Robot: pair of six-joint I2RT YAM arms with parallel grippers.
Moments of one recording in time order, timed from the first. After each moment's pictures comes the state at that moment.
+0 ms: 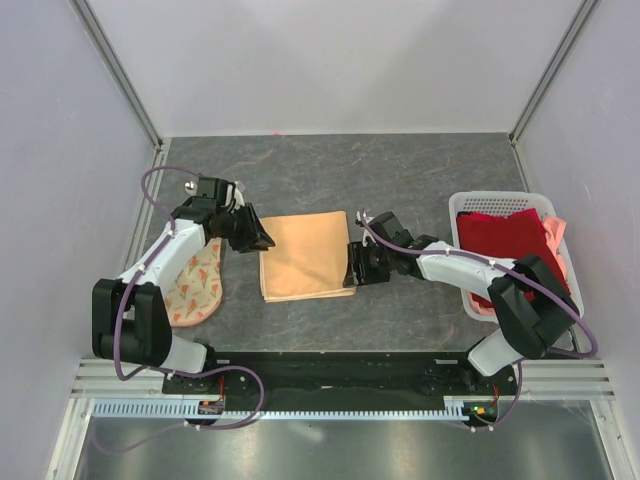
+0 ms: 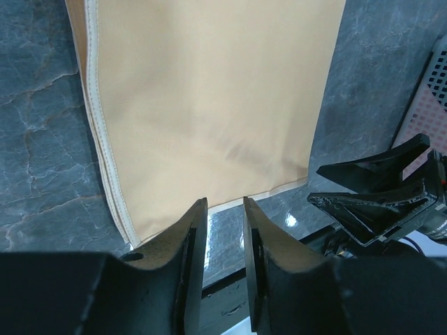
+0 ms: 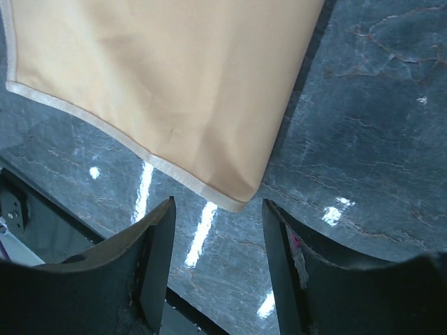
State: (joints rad) left arm -0.15 1.43 1.00 -0.58 0.45 -0.51; right arm 0.65 1.54 0.85 -0.25 -0.29 0.50
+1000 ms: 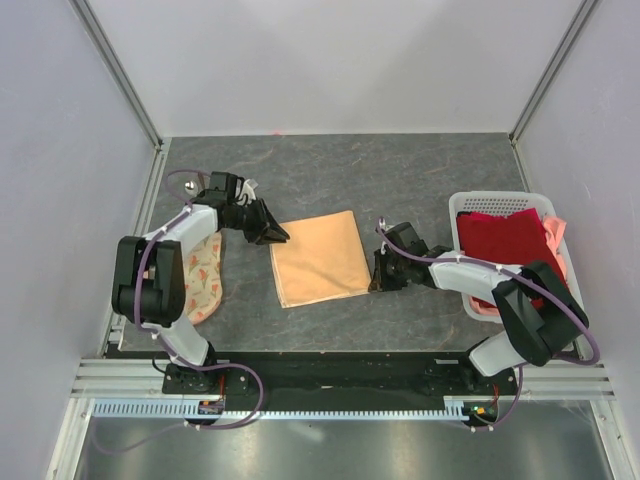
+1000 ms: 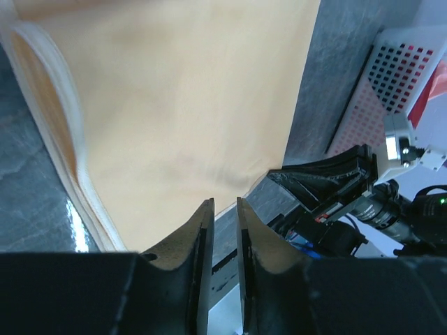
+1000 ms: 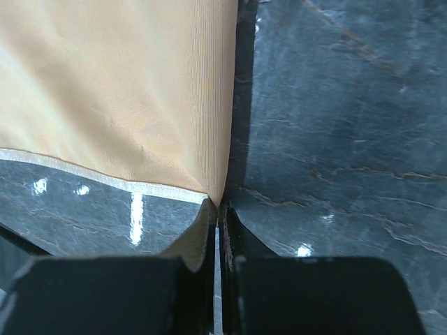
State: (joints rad) left arm -0.14 1.68 1.06 -0.43 0.68 -0.61; right arm 0.57 1.50 0.69 -0.20 -0.22 0.49
